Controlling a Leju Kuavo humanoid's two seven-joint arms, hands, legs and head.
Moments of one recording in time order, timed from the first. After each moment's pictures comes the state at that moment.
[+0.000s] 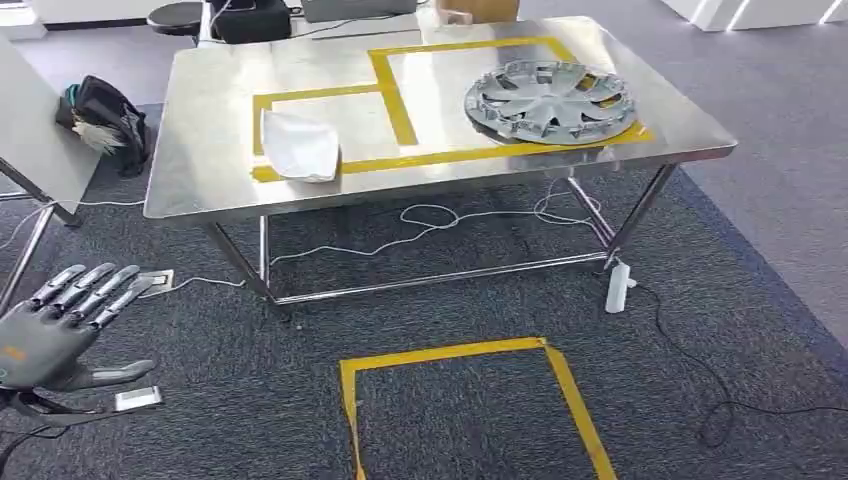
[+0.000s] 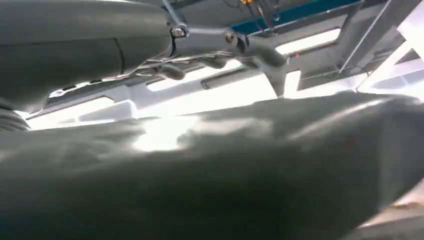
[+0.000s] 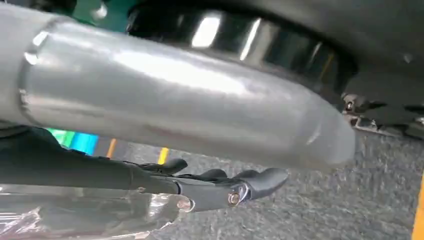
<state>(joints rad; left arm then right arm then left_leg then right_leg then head) 0.15 0.73 -0.25 -1.55 -1.24 0.65 -0.21 -0.05 0.04 0.65 -0.18 -0.39 -0.17 0.11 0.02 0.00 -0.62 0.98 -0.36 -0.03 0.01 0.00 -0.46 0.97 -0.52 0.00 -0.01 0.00</state>
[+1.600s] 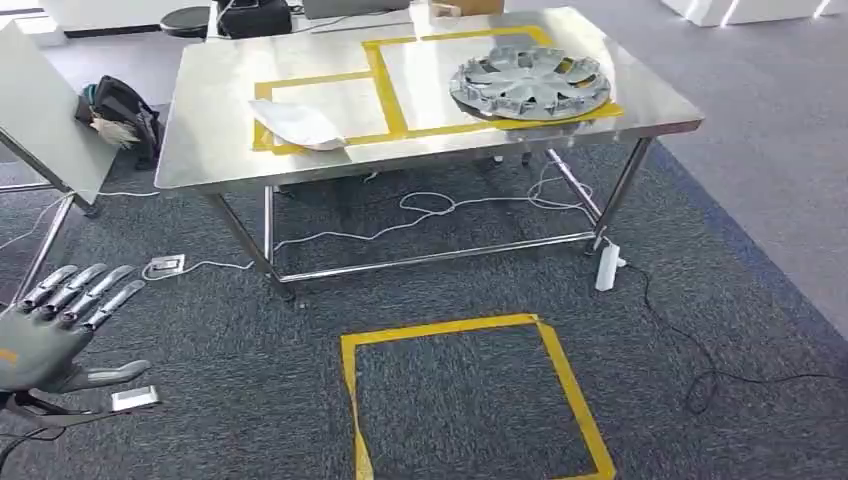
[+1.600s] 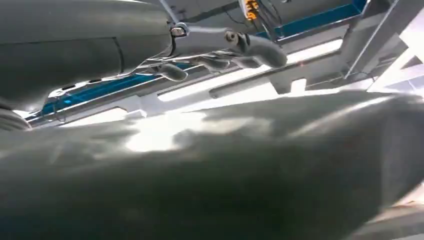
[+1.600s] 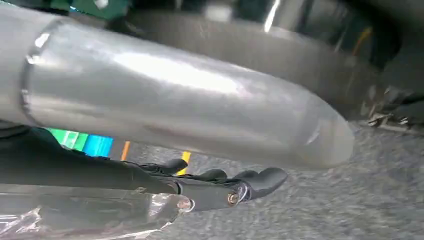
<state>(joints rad) 0.14 0.73 -0.25 -1.54 -1.24 0.67 -0.19 -0.05 0.04 0.65 -0.18 -0.40 -0.16 0.13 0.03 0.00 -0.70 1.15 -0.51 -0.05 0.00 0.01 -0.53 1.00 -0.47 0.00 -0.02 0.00</state>
